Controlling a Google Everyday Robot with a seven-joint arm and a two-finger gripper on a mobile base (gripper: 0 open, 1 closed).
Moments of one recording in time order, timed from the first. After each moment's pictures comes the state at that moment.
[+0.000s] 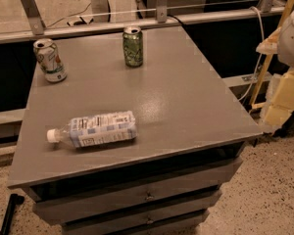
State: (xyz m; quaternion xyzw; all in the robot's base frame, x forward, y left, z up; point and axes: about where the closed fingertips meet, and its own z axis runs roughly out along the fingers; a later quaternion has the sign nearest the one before) arm 0.438 -0.217 0.976 -0.60 0.78 -0.03 0.16
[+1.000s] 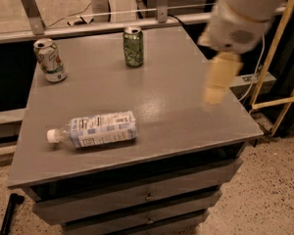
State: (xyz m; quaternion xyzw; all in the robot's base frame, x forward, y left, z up) arm 0.494 -0.131 0.964 -0.66 0.74 -0.02 0.14
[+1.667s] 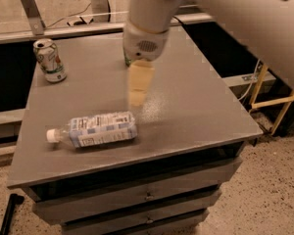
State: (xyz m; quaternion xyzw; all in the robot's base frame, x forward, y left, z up) arm 0.528 0.020 0.921 -0.73 0.67 0.05 0.12
